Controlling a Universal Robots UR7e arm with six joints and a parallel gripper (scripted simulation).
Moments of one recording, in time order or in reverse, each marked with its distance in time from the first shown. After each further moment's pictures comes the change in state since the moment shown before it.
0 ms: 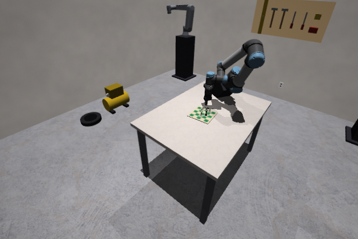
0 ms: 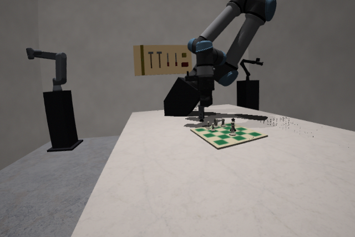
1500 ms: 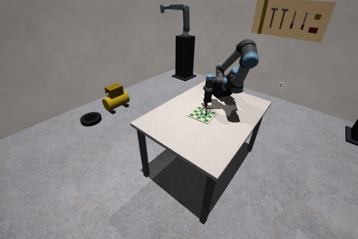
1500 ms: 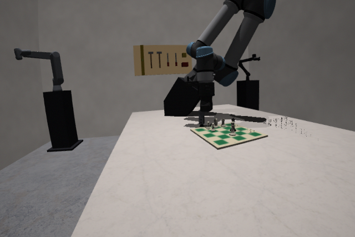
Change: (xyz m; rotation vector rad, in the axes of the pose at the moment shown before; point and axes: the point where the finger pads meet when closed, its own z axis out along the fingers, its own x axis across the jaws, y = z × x) arm 0.000 0.000 0.025 -0.001 0.001 -0.001
